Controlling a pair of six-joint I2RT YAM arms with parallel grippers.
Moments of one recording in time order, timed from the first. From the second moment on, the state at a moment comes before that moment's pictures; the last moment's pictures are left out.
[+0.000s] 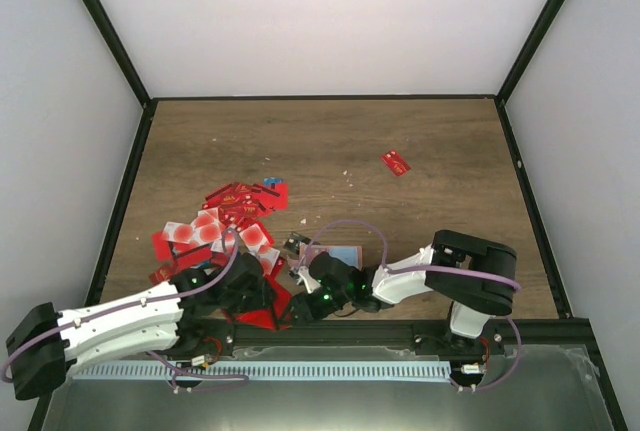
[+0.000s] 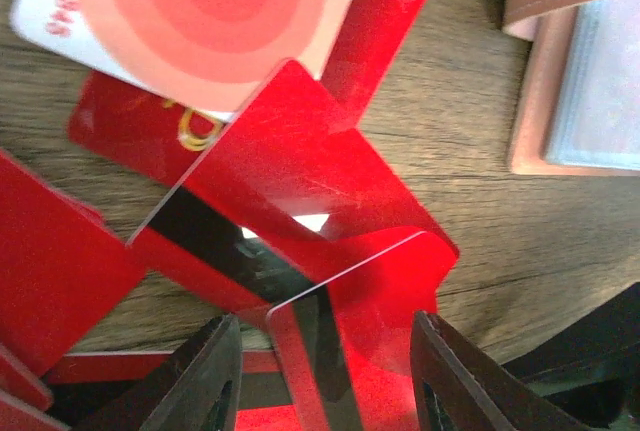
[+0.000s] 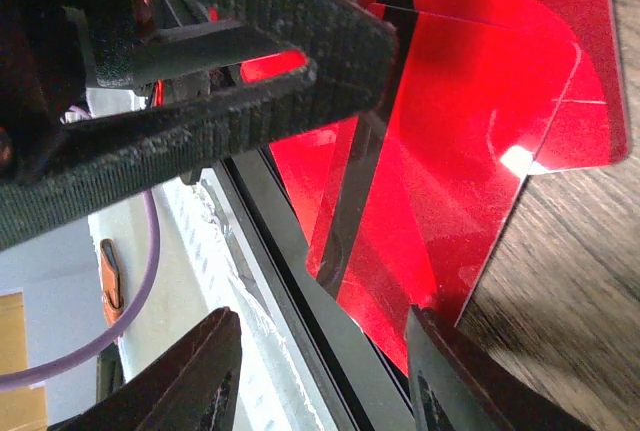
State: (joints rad) left arm -1.04 0.79 0.30 -0.60 0.04 -1.17; right arm 1.25 1.69 0.56 0.44 -0.50 0.94
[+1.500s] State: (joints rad) left arm -1.04 0.69 0.29 -0.64 0.02 -1.16; right arm 1.25 1.58 0.54 0.29 -0.42 0.90
